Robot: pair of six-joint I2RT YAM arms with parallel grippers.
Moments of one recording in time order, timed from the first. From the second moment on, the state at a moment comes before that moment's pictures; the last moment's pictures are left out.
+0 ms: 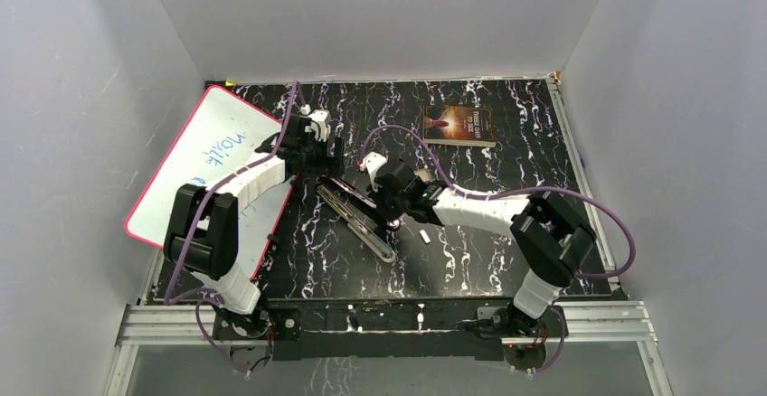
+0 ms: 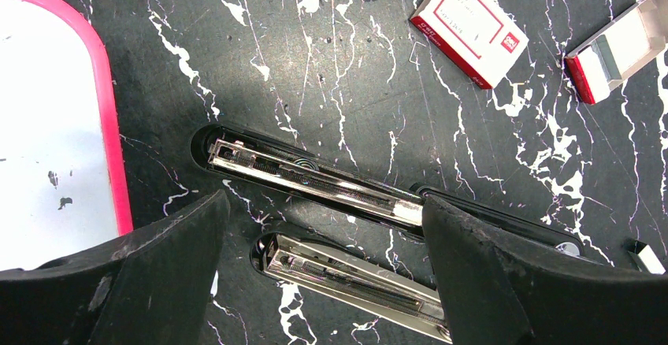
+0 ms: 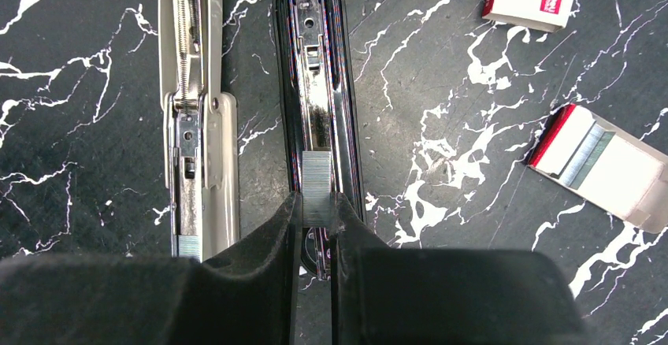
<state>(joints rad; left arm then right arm) -0.30 1.65 1.06 -0.26 0.16 -0.13 0.93 1.67 1.00 -0.13 0.04 0.07</state>
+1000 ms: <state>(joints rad) -0.30 1.65 1.06 -0.26 0.16 -0.13 0.93 1.67 1.01 -0.14 0.05 0.07</state>
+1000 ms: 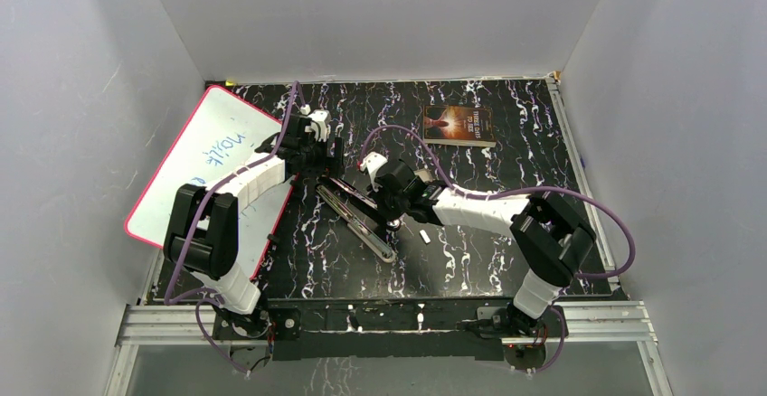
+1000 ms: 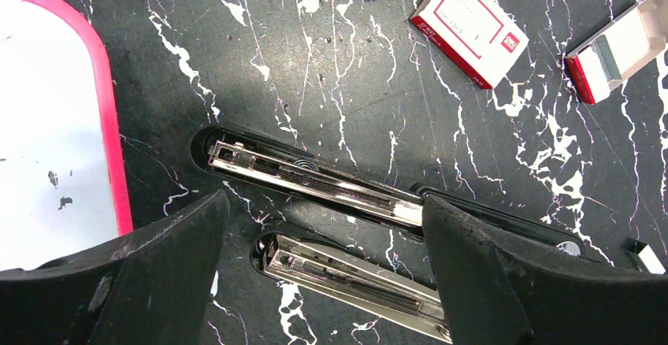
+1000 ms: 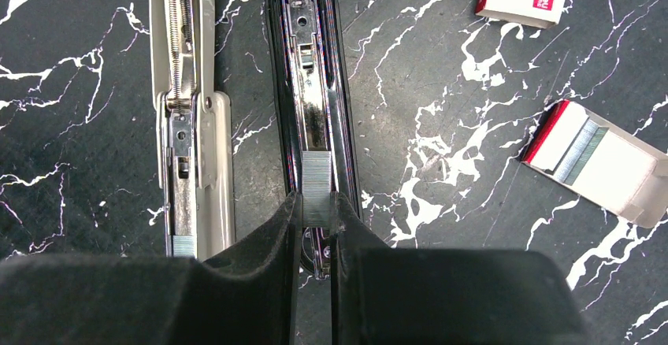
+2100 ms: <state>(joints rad) -0.30 1.65 1.06 -0.26 0.16 -0.13 0.92 1.70 1.04 -0.19 0.05 0.07</state>
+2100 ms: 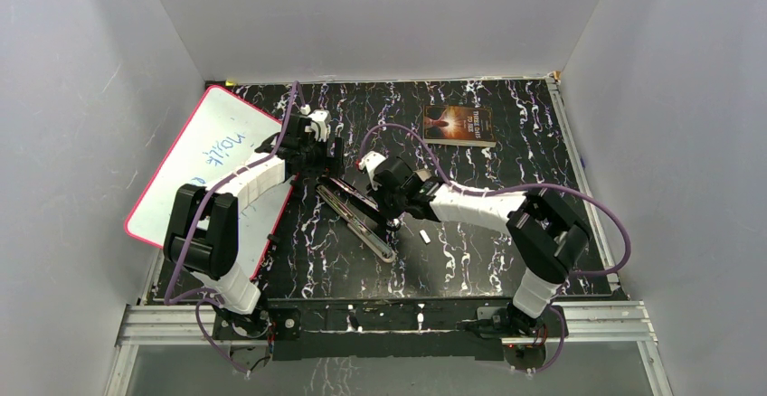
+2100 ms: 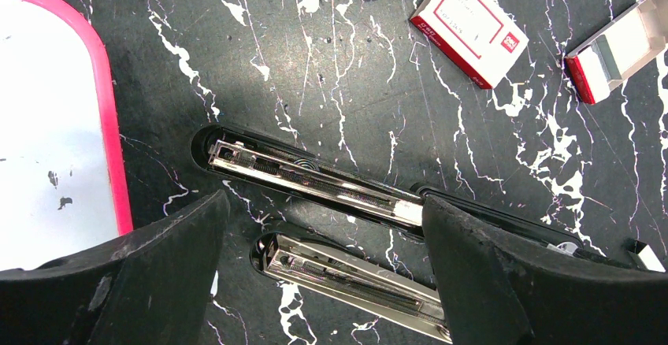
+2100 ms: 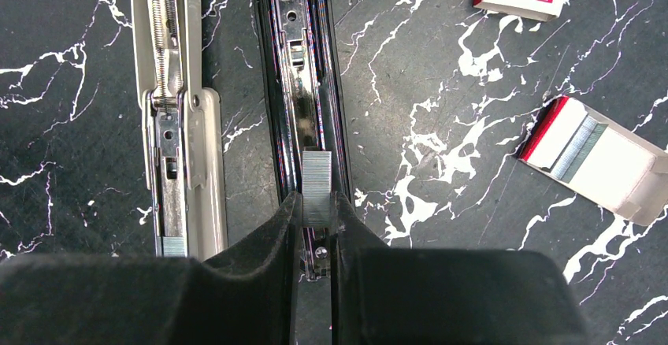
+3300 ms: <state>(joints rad) -0.30 1.65 1.06 -0.26 0.16 -0.13 0.92 1.79 1.17 -0.28 0.03 0.04</state>
